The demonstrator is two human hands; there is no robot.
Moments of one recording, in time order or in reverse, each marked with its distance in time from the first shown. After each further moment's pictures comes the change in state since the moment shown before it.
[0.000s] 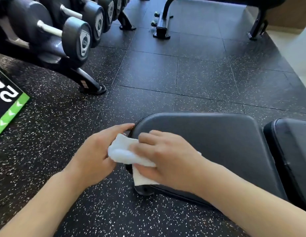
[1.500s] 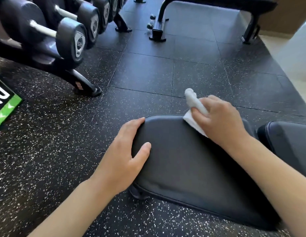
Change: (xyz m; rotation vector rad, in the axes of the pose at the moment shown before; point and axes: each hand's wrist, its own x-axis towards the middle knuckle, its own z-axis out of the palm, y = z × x) left_hand 0.019 0.037 0.054 -0.079 0.118 -0.109; right_hand -0.028 0.104 -0.045 -0.195 0.328 0.764
